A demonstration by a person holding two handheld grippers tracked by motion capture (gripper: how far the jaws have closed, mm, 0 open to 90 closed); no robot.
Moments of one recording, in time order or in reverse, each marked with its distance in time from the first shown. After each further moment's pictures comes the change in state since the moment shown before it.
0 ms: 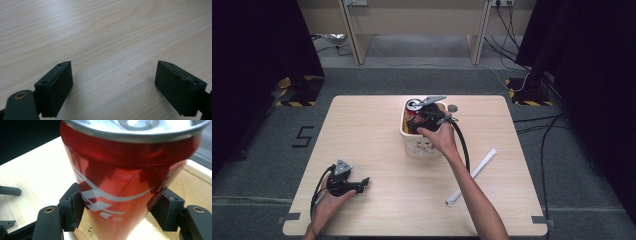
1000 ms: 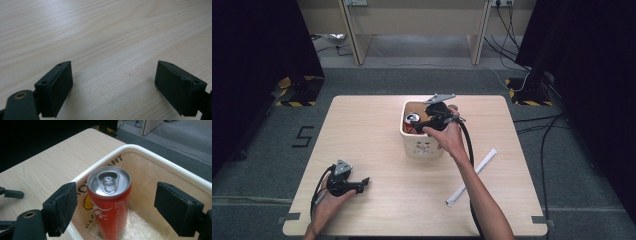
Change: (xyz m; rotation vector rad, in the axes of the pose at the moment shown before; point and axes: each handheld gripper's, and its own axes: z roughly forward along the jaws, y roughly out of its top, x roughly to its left) left arm 0.000 0.000 0.000 -0.002 -0.001 -0.002; right arm -0.008 -0.001 -0.024 -0.037 -0.010 0.033
